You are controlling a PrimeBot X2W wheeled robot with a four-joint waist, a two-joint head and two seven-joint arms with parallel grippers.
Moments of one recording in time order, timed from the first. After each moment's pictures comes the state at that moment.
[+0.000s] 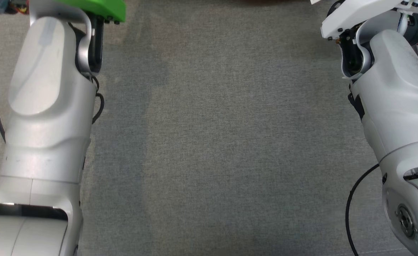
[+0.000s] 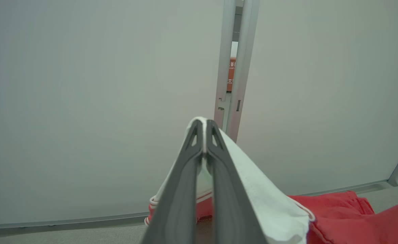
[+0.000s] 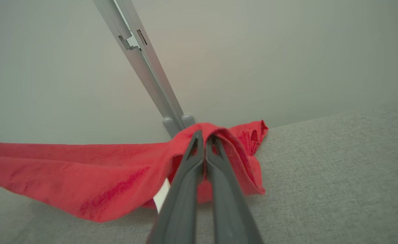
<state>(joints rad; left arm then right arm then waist) -1.13 0.08 -0.23 0.69 -0.33 -0.04 -0.26 -1.19 -0.09 0.03 1.09 0.38 0.13 -0.26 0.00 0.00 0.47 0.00</state>
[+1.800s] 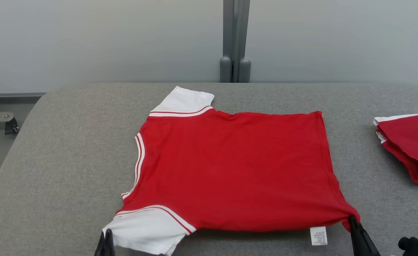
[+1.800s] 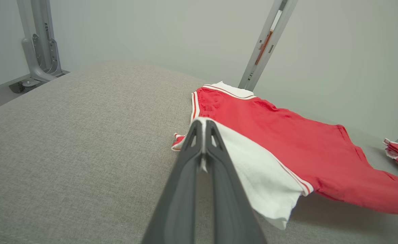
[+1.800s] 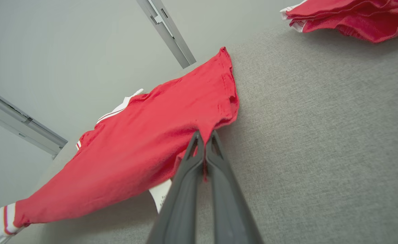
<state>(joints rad) 0.37 0.08 -0.14 -0.11 -0.40 0.03 -0.22 0.24 -0.10 0.01 0.12 0.61 0.13 -0.18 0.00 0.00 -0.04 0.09</state>
